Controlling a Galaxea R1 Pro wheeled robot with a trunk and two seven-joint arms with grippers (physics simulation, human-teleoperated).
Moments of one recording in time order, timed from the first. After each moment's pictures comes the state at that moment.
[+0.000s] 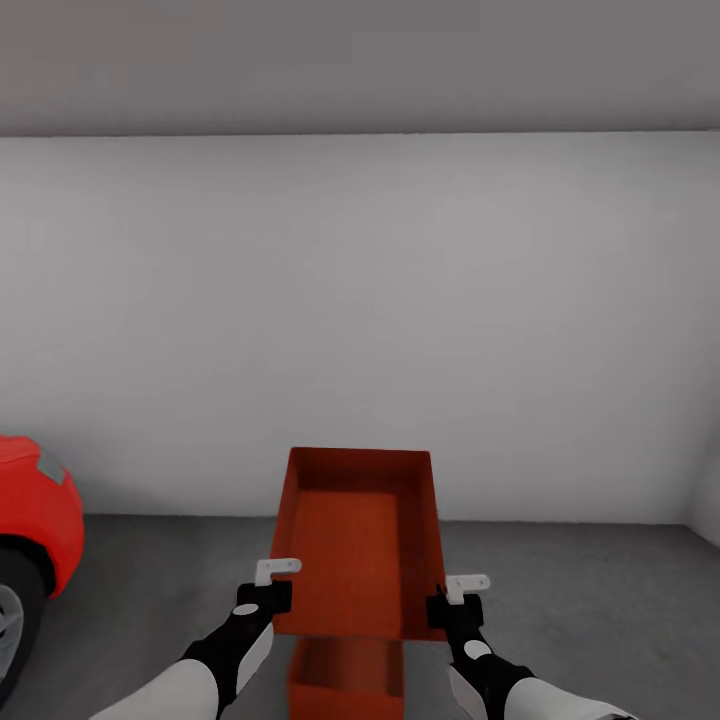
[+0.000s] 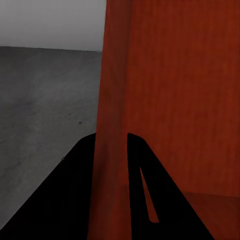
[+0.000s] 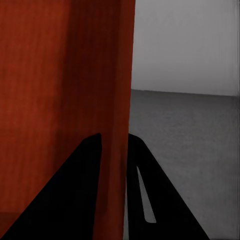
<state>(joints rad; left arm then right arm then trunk) -0.63 -0.12 0.02 -0.24 -0.03 -0.04 0.19 -0.64 0.12 0.21 -0.04 -0.09 -0.39 -0.21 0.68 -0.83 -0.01</state>
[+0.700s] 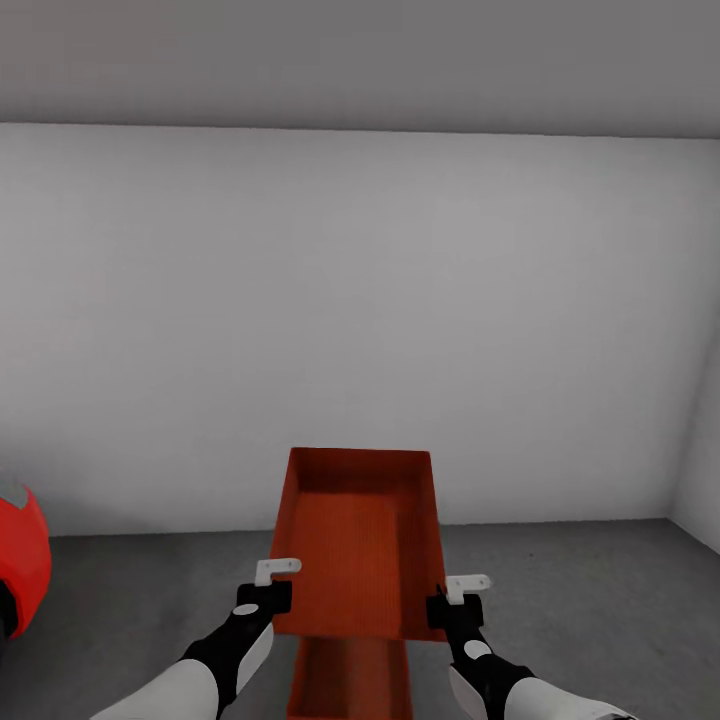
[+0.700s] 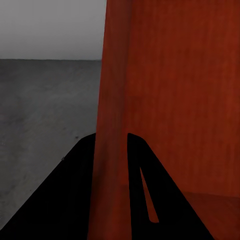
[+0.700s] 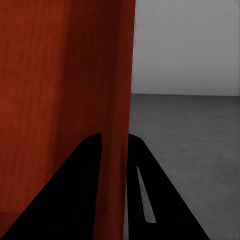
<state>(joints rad) -0.64 -0.12 0.02 -0.24 -0.03 -0.04 0.19 -0.64 0.12 0.21 -0.04 -0.09 -0.39 -0.21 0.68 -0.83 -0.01</state>
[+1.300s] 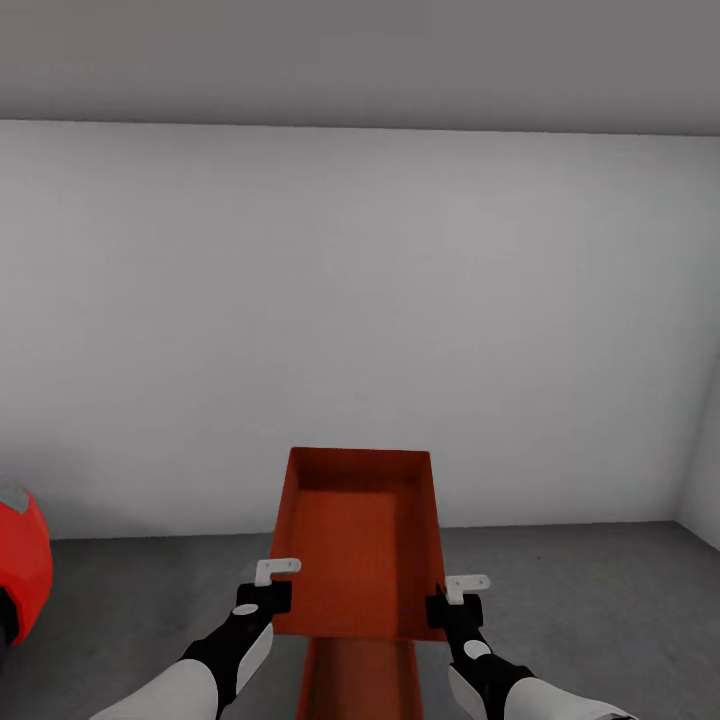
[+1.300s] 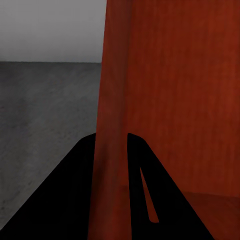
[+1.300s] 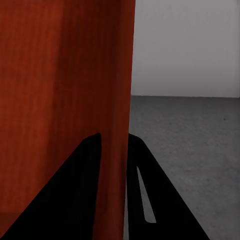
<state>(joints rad) -0.63 -0.12 0.02 -0.24 -0.02 -0.04 0.19 -0.64 0.12 0.21 -0.04 -0.09 -0.39 -0.21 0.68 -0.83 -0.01</state>
